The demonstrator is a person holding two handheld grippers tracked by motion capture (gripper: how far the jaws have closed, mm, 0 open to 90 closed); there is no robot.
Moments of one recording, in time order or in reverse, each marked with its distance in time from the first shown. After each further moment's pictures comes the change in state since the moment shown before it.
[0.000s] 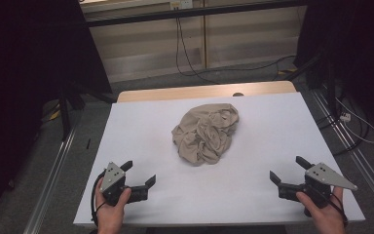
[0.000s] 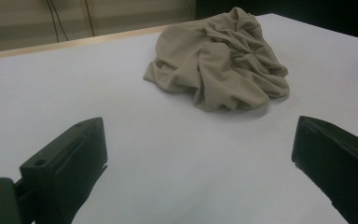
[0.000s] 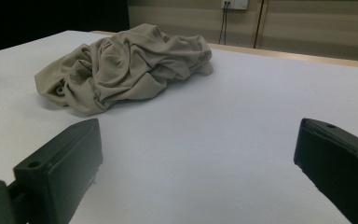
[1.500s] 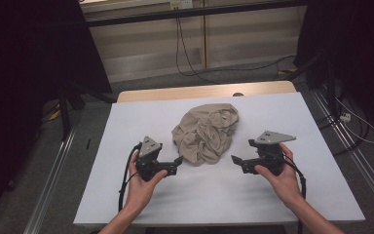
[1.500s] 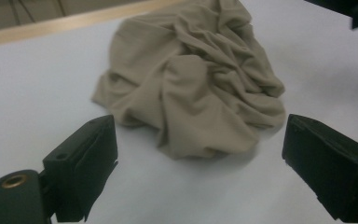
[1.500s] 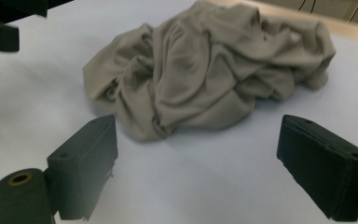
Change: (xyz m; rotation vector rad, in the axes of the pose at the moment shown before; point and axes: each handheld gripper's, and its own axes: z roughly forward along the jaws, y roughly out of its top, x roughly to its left) left arm -0.025 0.049 0.093 0.160 -0.083 -0.007; right arm 0.035 0.054 0.103 0.251 0.272 -0.072
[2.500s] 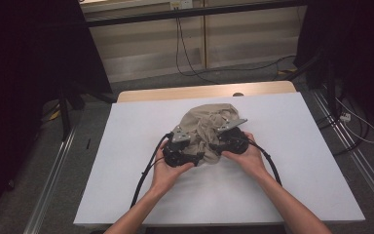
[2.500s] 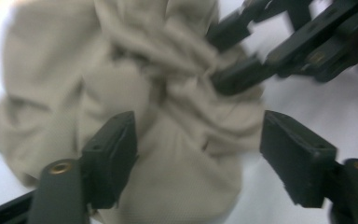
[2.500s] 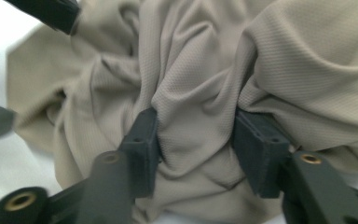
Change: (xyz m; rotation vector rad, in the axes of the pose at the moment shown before) left arm -0.019 0.017 0.076 0.172 -0.096 0.118; right arm -0.003 0.027 0.111 0.184 0.045 -0.135
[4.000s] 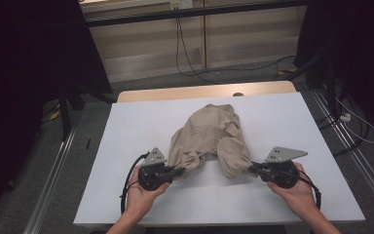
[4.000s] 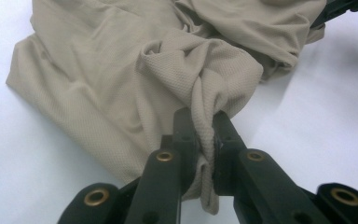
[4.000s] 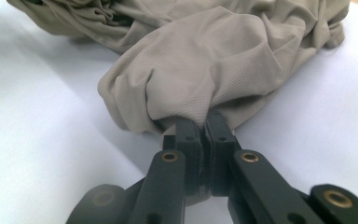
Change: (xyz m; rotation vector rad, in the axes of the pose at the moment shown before) left arm -0.015 -0.050 -0.087 -0.067 -0.128 -0.041; right arm 0.023 -0.083 -0.132 -0.098 -0.002 0.011
